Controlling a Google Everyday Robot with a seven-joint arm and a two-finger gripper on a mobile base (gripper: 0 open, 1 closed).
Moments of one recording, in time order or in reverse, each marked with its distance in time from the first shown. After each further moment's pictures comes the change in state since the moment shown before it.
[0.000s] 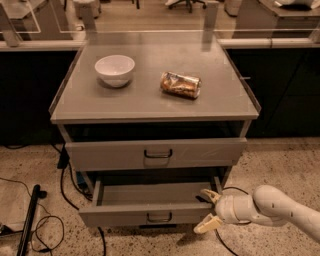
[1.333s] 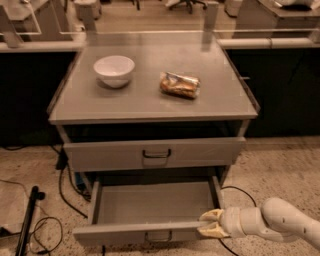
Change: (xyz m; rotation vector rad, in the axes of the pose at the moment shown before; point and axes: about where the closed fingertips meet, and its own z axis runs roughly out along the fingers) arm 0.014 0.041 -0.026 0.016 0.004 0.019
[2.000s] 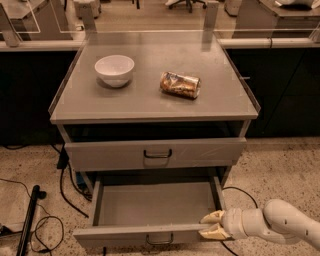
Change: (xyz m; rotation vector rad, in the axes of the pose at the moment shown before) arm 0.000 0.000 0.000 0.000 0.000 0.000
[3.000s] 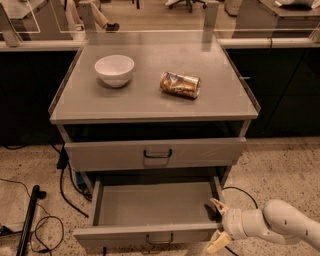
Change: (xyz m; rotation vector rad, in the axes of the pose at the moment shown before) arm 0.000 0.000 0.000 0.000 0.000 0.000
